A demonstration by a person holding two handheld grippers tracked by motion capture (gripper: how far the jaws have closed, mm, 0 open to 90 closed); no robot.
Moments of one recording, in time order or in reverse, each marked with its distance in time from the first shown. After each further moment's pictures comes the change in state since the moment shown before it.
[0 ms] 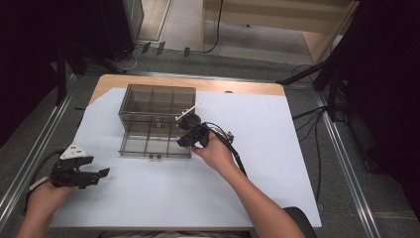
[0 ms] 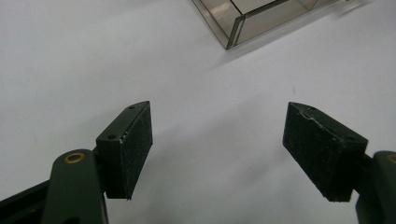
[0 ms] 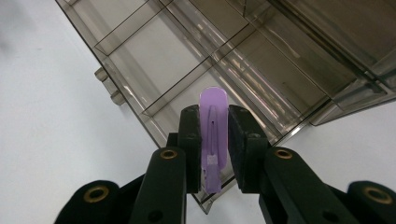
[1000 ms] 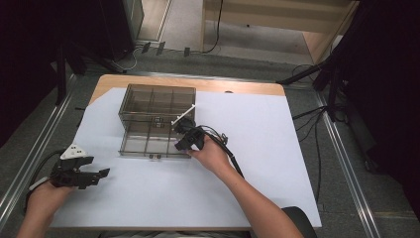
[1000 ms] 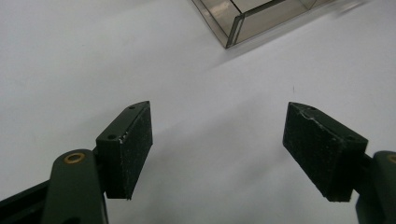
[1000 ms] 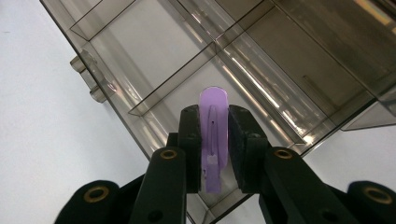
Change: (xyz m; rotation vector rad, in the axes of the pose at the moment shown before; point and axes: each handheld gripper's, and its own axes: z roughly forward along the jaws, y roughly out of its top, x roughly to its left) left arm 0.000 0.000 0.000 0.004 -0.003 0.002; right arm 0.001 -0.001 0.027 0.053 -0.008 -0.007
